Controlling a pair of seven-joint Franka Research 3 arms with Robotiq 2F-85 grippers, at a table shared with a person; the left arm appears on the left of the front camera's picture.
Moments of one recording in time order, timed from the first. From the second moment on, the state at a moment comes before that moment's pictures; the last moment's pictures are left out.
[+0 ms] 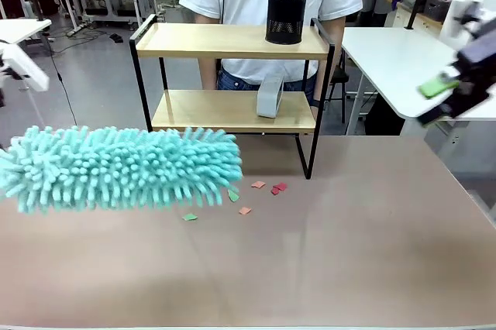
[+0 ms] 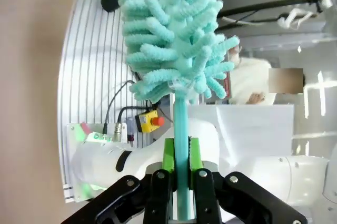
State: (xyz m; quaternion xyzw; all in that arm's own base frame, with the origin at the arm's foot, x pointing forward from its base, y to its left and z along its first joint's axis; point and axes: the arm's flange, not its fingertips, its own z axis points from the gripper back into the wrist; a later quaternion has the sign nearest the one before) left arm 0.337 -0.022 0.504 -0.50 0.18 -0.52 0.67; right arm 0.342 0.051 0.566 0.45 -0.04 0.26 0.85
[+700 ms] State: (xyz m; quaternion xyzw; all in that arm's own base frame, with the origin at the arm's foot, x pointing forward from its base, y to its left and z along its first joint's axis) left arm 0.341 -0.136 0.541 -0.40 0.24 -0.65 0.61; right arm 0.357 0.236 0.528 0.46 0.04 0.39 0.79
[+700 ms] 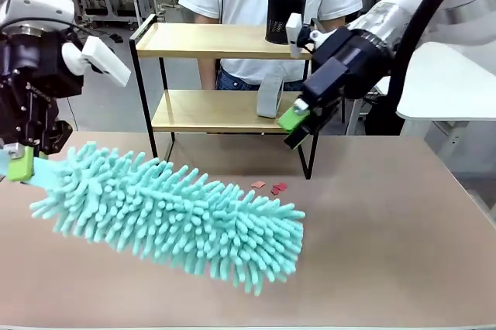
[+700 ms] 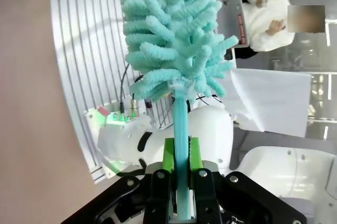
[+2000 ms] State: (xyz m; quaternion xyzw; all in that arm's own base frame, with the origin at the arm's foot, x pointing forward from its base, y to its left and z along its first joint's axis) left arm 0.385 -0.145 0.537 -0.44 0.20 -0.61 0.63; right arm 0.280 0.286 0.507 0.50 0.07 0.38 0.77
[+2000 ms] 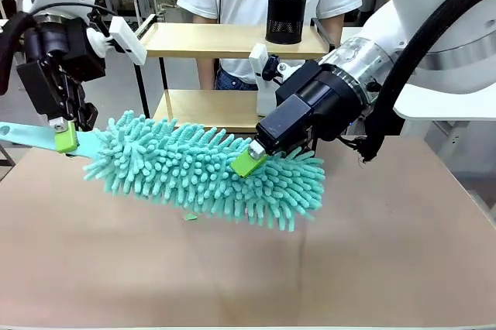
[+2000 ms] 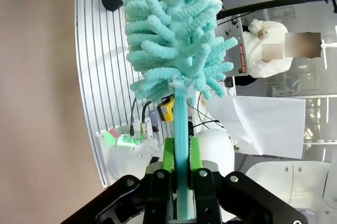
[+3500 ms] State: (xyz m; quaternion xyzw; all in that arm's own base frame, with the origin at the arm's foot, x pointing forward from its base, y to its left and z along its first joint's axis) left arm 0.379 -0.149 0.523 -0.42 0.24 -0.61 0.63; right arm 0.279 0.283 0.506 0.50 0.08 0.40 0.76
